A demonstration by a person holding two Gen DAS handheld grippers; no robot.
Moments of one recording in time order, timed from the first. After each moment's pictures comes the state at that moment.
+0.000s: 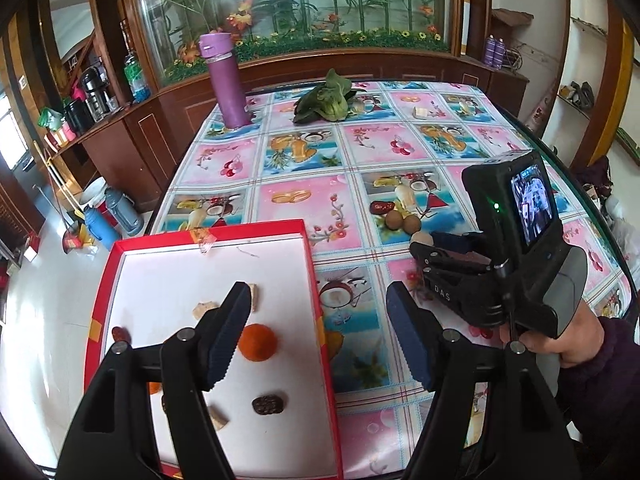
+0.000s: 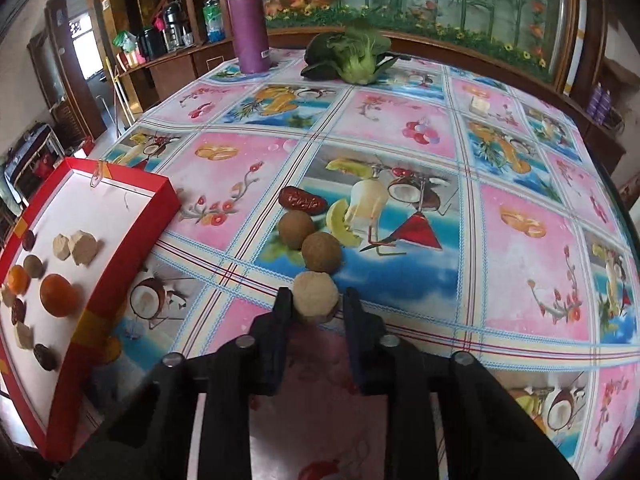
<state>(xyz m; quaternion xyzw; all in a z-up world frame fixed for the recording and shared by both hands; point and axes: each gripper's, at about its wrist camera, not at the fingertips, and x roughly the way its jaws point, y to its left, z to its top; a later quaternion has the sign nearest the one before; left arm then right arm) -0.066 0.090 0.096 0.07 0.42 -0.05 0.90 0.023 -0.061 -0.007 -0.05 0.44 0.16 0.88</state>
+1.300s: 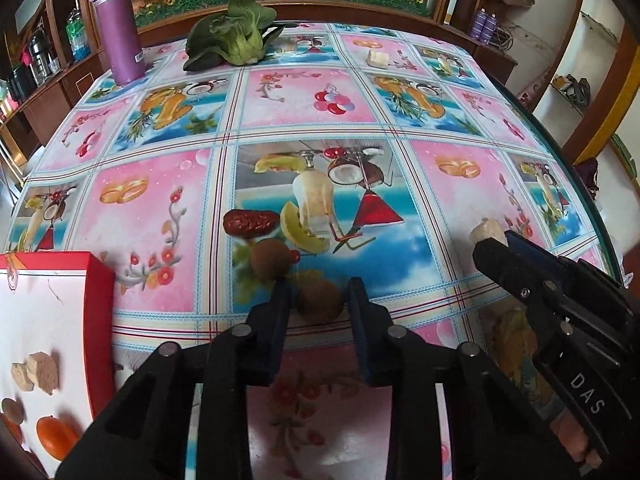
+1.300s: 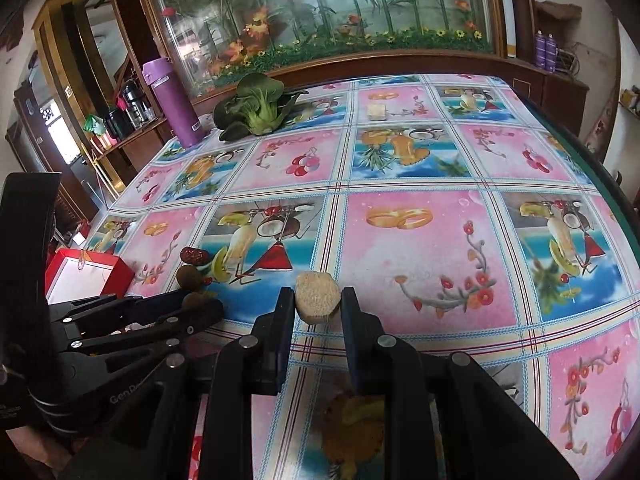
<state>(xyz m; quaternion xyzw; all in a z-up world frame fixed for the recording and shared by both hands) 0.048 -0.006 0.000 0.01 0.49 -0.10 0.87 0.028 -0.171 0.010 0.07 0.40 0.12 0.91</state>
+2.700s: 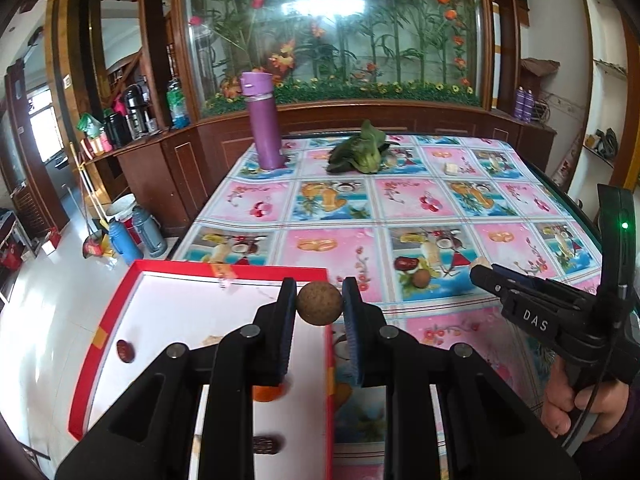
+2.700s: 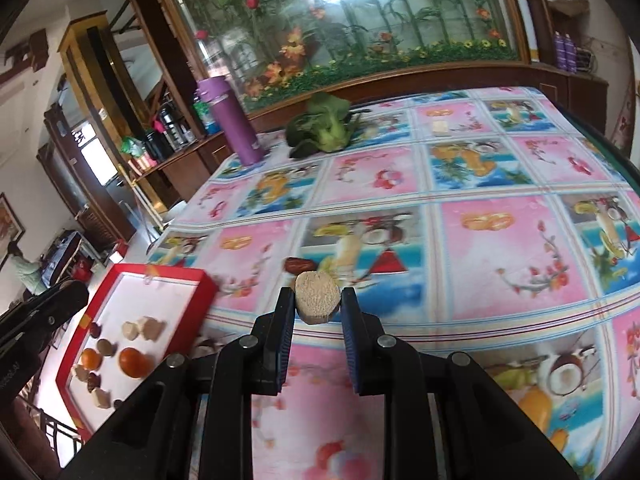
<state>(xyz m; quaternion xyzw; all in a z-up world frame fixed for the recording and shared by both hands) -0.066 0.099 0.095 0.03 0.32 0.02 0.95 0.001 -0.107 0.033 0.12 0.35 0.18 0.91</state>
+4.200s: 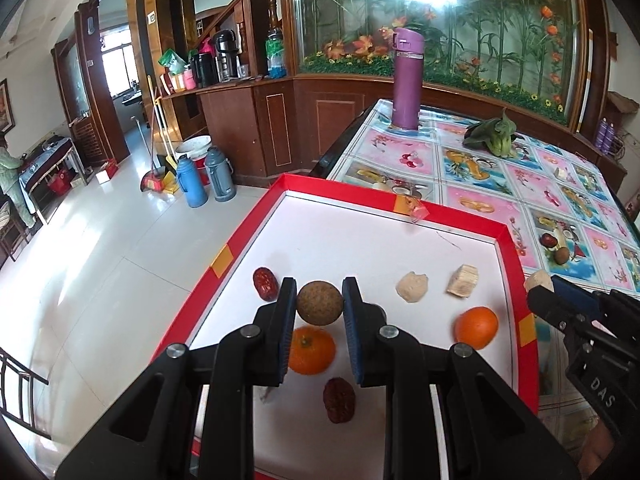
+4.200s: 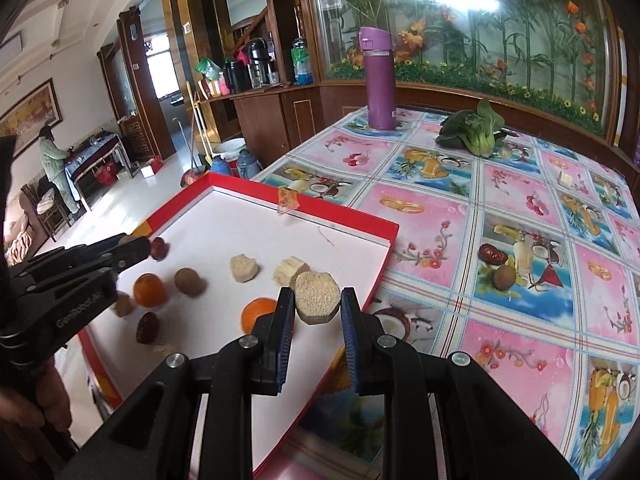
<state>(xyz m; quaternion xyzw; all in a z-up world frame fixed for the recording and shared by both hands) -0.092 0.240 0.048 -0.03 0.36 0.16 0.92 -0.043 0.055 0.036 -0.04 0.35 0.27 0.89</state>
